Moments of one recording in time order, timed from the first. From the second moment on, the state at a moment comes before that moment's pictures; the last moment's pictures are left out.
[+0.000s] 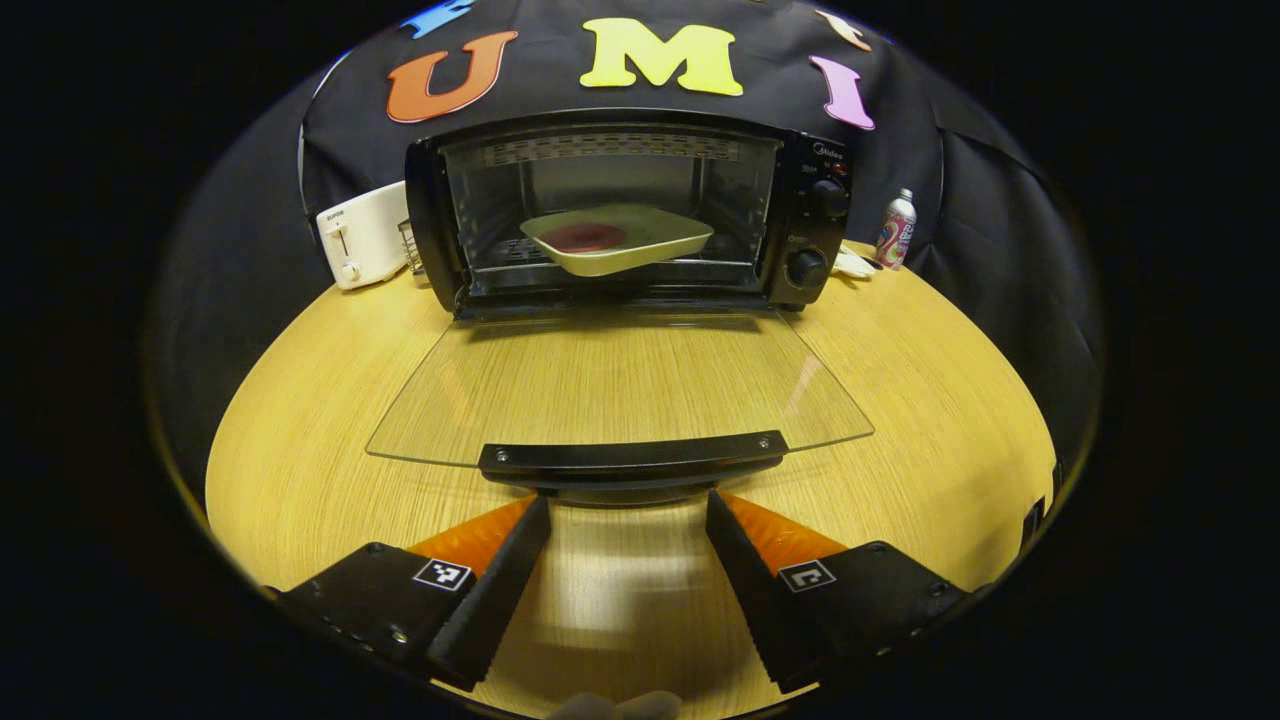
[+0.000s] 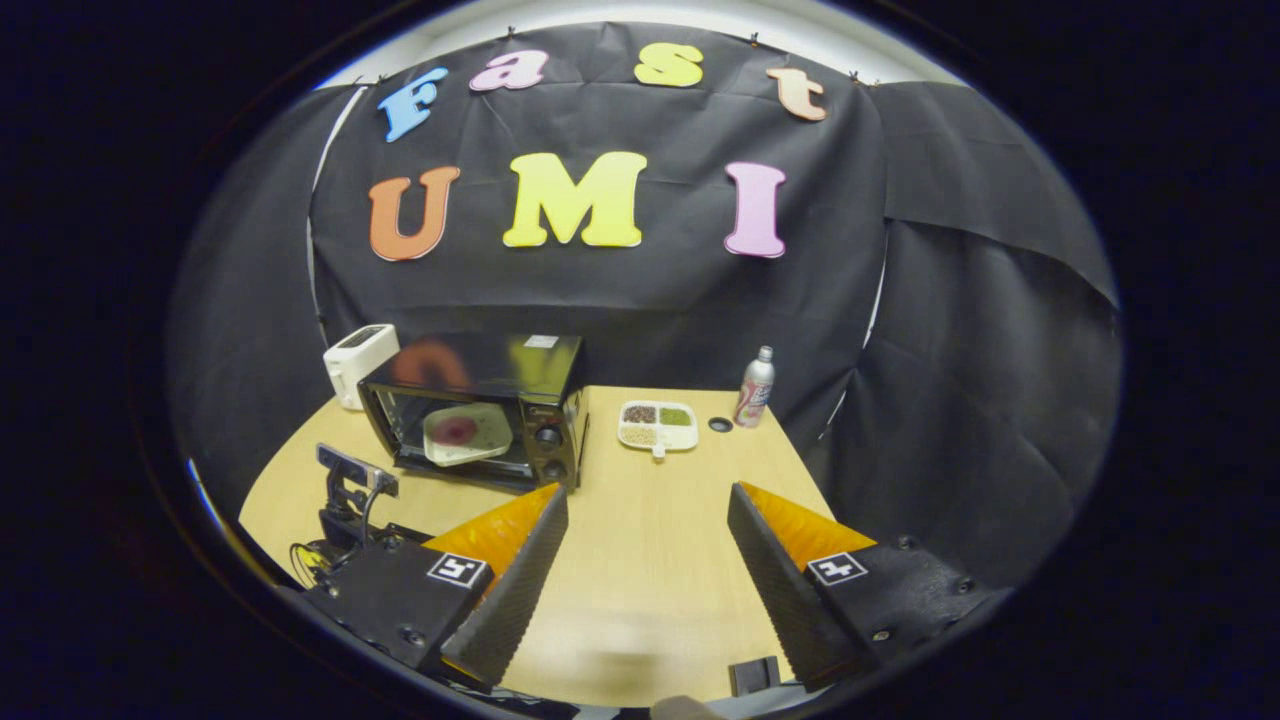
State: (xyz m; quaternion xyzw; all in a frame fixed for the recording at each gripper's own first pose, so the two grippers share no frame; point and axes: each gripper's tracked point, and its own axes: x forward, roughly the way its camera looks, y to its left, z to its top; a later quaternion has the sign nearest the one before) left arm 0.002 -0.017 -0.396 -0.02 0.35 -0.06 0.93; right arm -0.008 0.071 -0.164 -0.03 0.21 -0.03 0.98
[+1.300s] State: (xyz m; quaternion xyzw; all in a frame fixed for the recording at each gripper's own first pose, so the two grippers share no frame) left arm 0.051 -0.006 -0.291 -0.02 0.26 -0.08 0.96; right arm -0.004 0.063 -0.156 0.00 0.19 -0.05 0.98
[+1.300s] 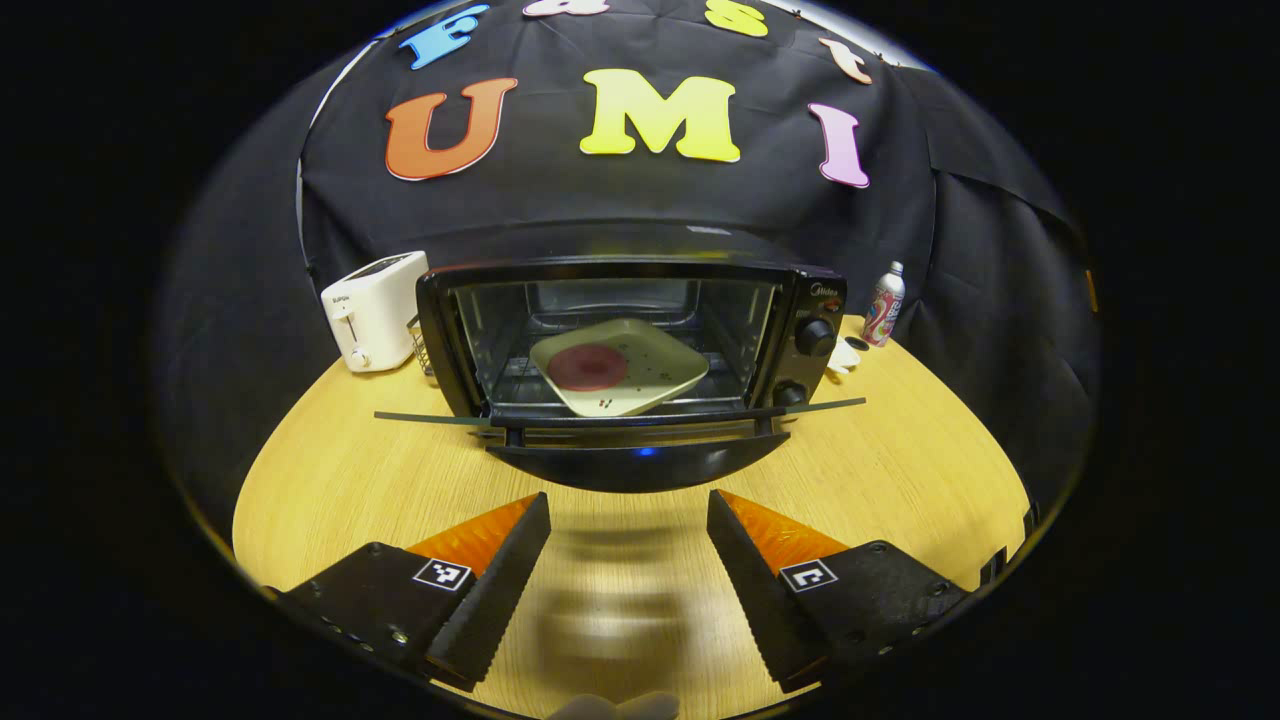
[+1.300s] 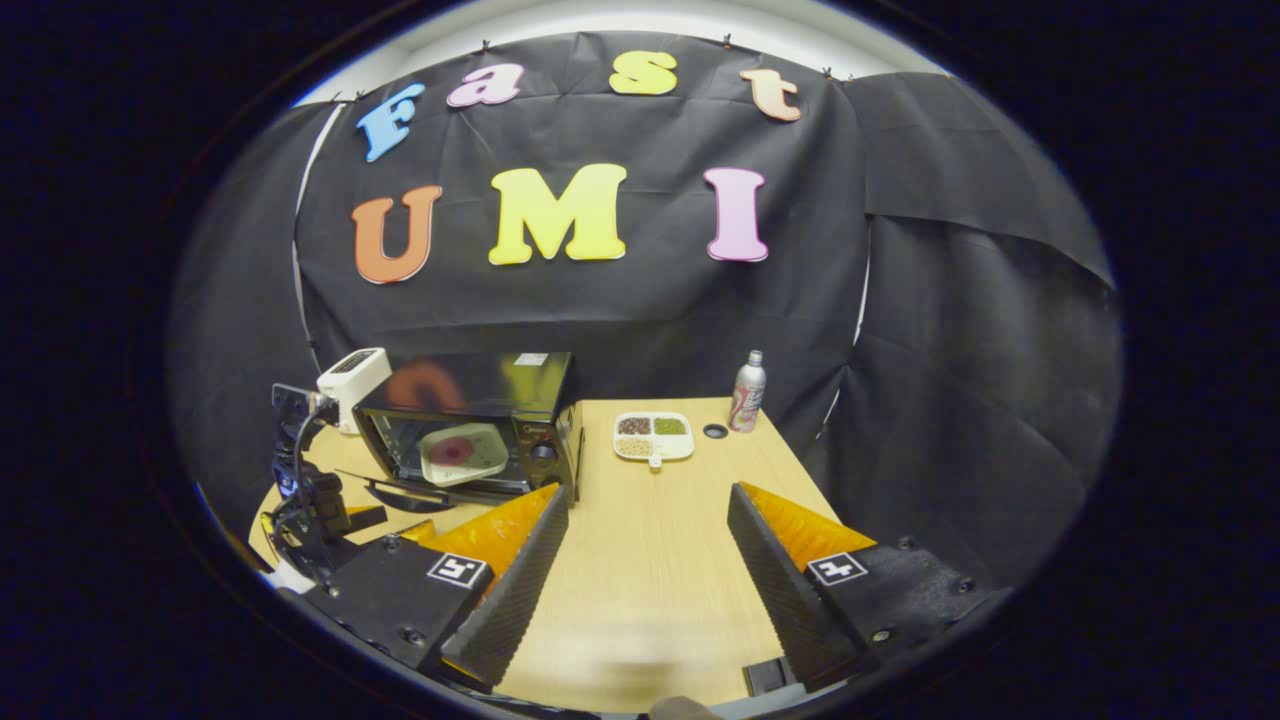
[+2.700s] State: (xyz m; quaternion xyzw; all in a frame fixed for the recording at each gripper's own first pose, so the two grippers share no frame) left arm 0.057 -0.009 -0.227 -0.01 0.19 -0.09 0.98; right arm -0.020 0.077 -0.137 -0.01 0.17 -0.03 0.98
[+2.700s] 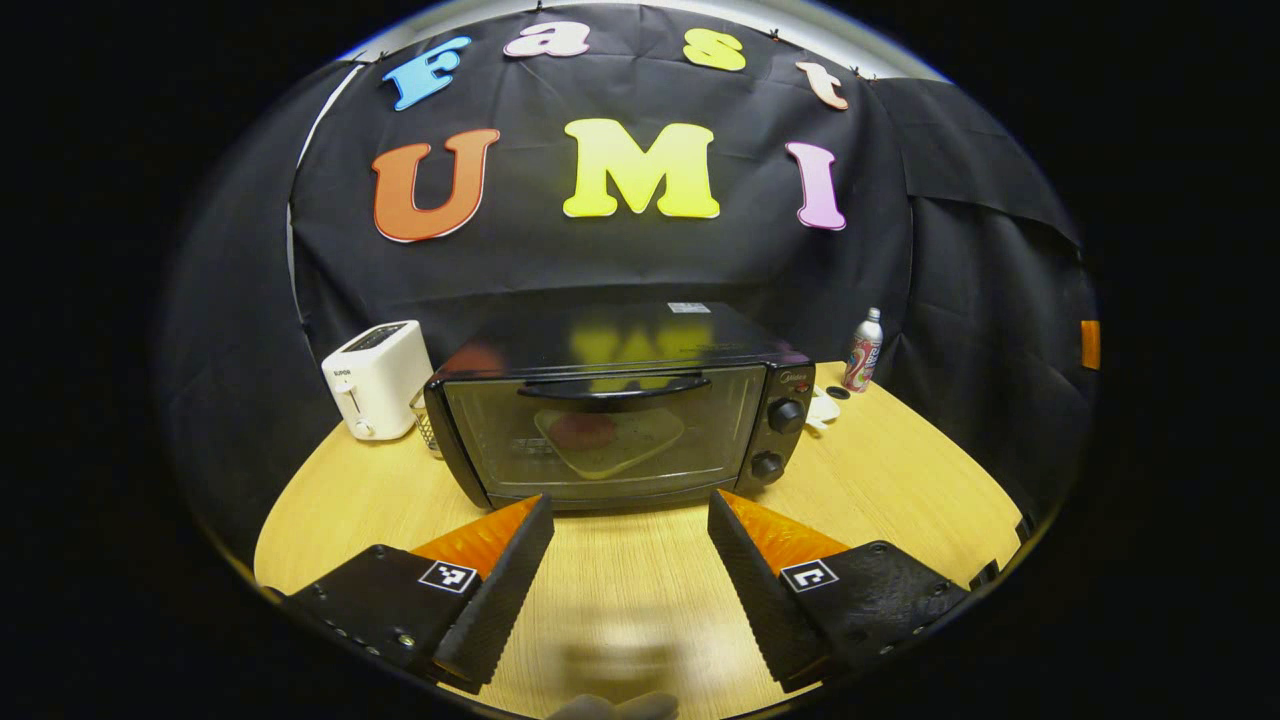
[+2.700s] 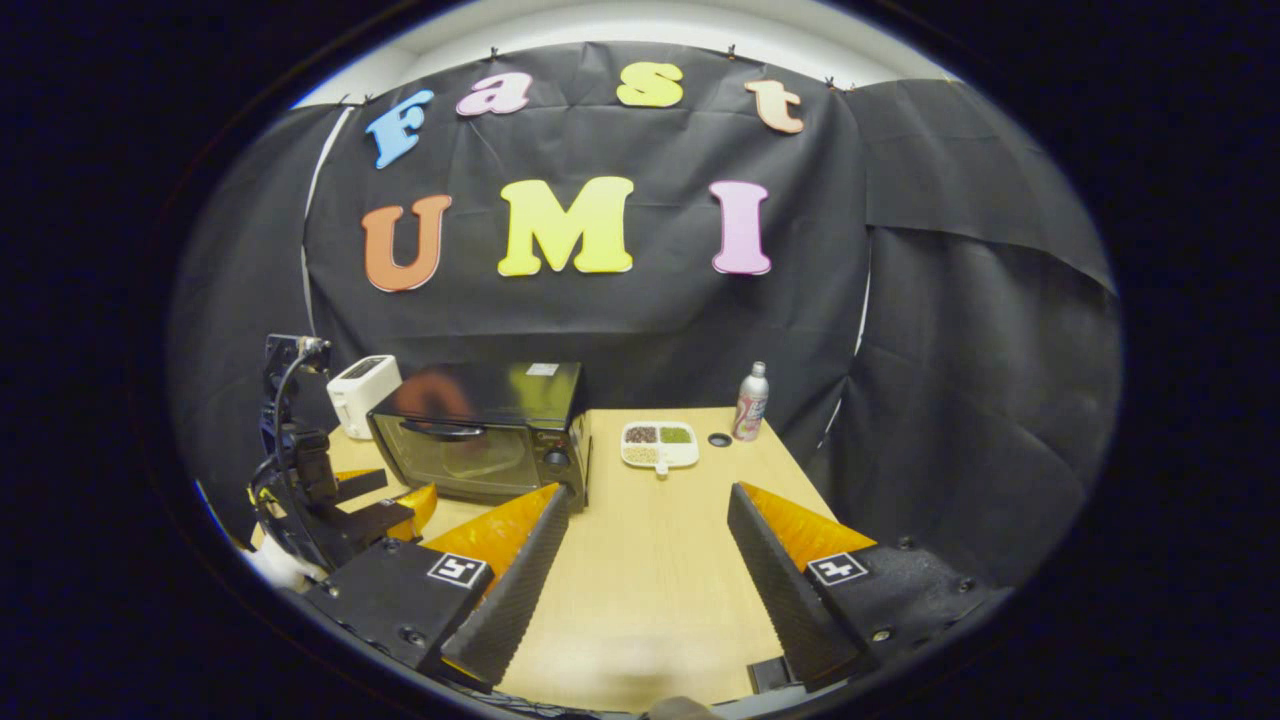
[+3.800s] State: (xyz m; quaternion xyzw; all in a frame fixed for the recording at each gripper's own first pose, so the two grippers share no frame) left arm -0.142 -0.008 0.010 -0.02 -0.02 0.04 1.00; right arm -0.104 -0.020 -0.026 0.00 0.02 0.04 1.00
